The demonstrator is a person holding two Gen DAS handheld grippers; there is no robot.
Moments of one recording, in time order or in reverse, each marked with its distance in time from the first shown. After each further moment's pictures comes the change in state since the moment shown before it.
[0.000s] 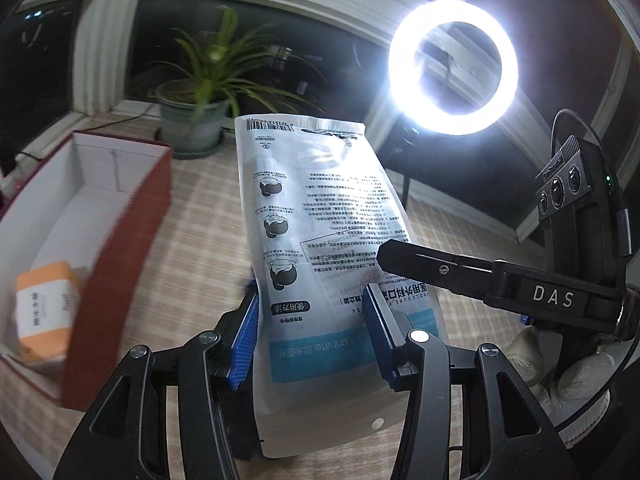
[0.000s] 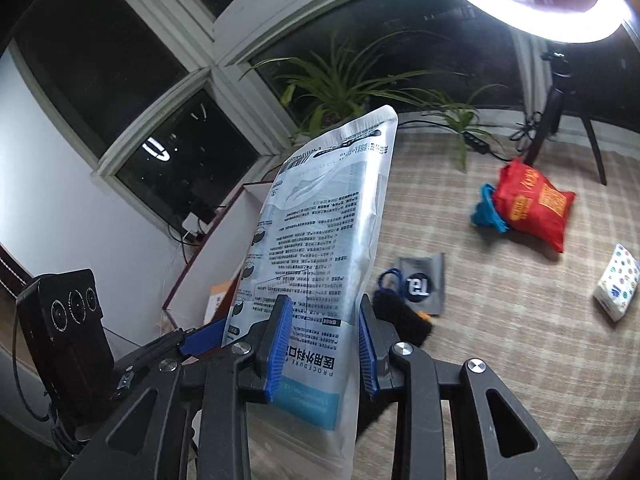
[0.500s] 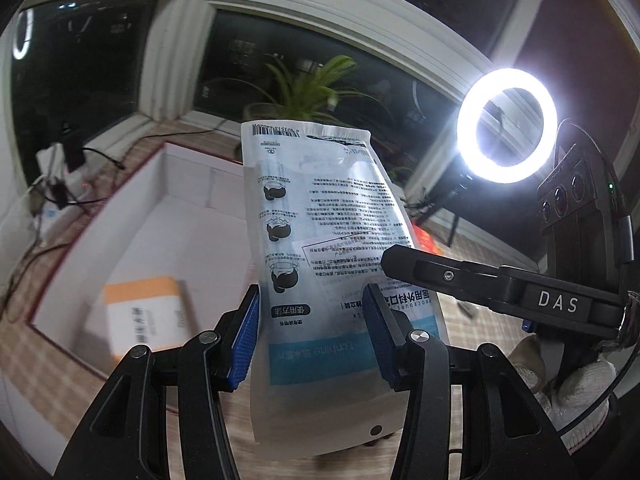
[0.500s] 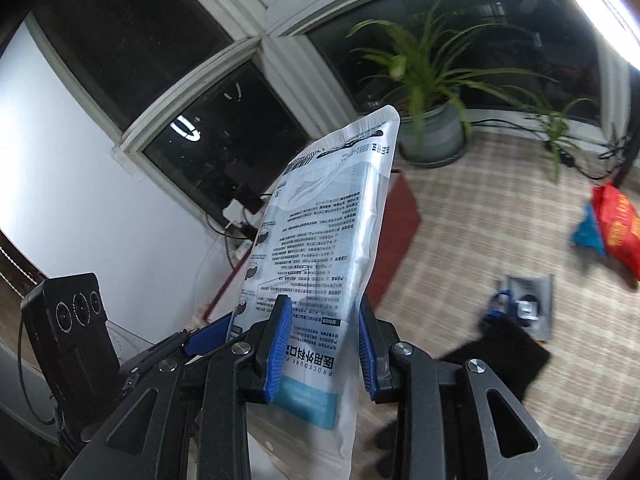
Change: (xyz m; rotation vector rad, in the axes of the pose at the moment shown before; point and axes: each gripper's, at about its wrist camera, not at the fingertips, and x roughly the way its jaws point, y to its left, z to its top) left arm -0.061 0.099 0.020 -0.089 -0.067 0.078; right arm 0.072 0.098 0.014 -0.055 0.046 0.080
